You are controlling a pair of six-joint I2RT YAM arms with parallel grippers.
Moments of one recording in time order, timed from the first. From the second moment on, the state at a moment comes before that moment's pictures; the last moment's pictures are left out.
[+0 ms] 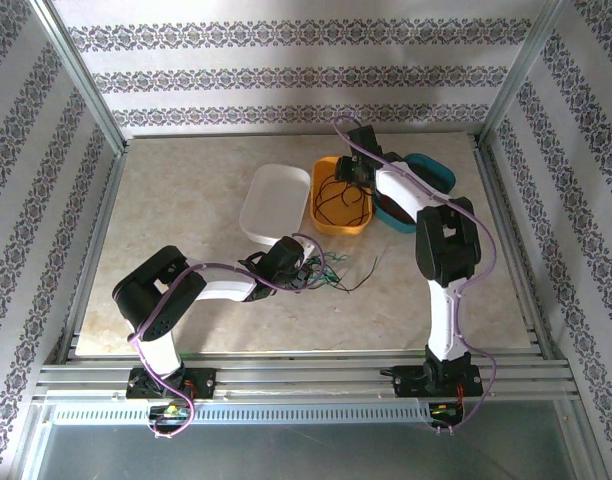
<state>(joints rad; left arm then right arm) -0.77 1.77 0.79 0.17 -0.08 -0.16 0.32 2.08 1.70 -0.48 0.09 0.47</state>
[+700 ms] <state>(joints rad) -0.75 1.76 0.79 0.17 -0.04 -0.17 0.50 1.47 0.92 -0.48 -0.33 0.41</state>
